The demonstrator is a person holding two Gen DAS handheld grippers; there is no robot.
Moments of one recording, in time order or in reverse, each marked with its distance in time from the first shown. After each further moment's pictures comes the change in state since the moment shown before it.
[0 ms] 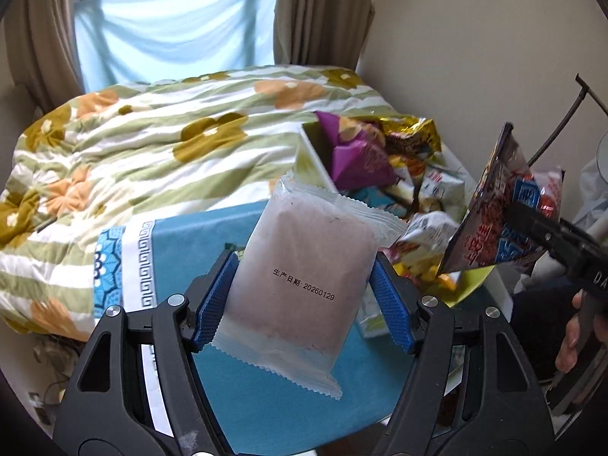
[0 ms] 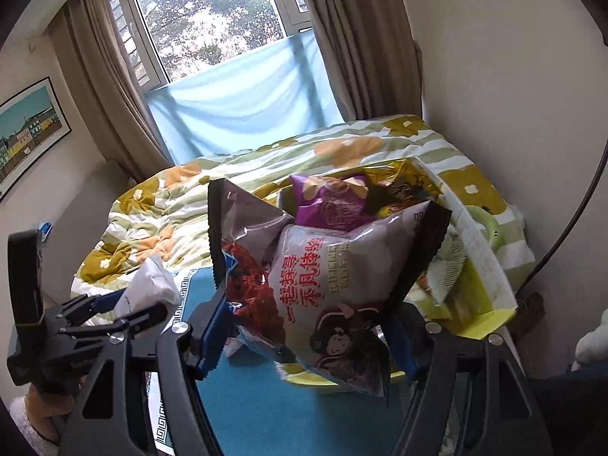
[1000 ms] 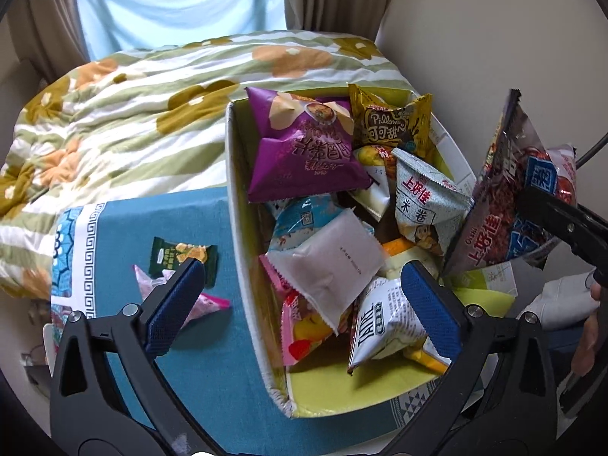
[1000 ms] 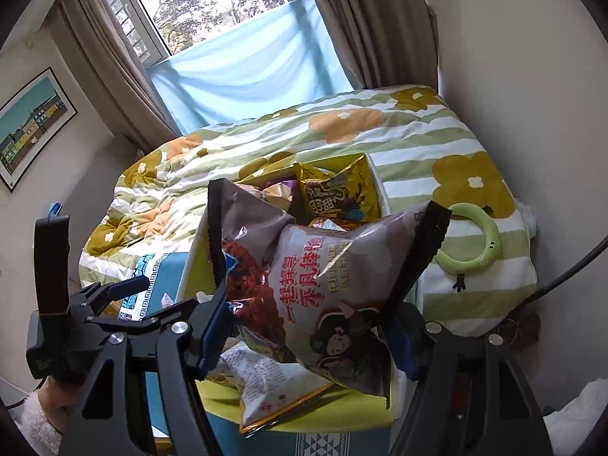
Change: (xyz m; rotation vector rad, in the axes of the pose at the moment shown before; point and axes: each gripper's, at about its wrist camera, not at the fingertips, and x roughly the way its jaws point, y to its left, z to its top) left arm 0.104 -0.096 0.033 -0.090 0.138 0.100; right arm 0.045 -0.126 0.062 -0.059 0.167 0.121
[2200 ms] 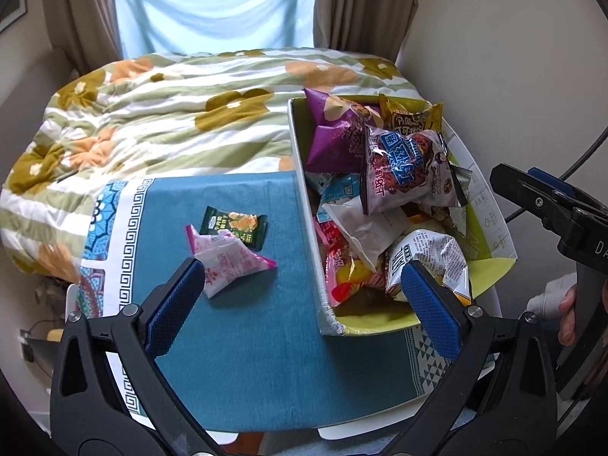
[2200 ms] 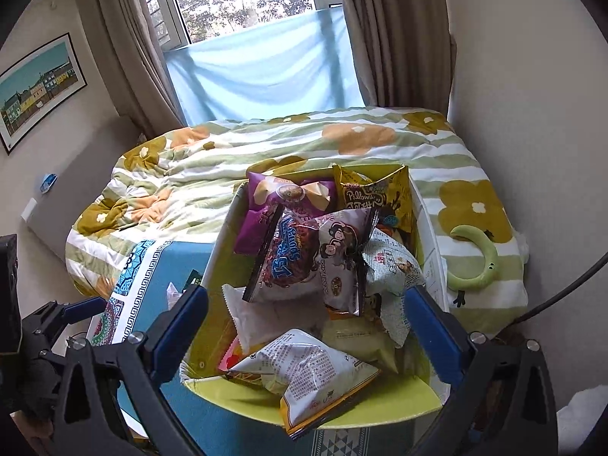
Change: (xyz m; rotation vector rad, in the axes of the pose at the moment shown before) left arm -0.072 0.037 -0.057 -0.065 -0.085 0.059; right arm 0.000 0.060 -0.016 -0.115 -0.049 -0.071
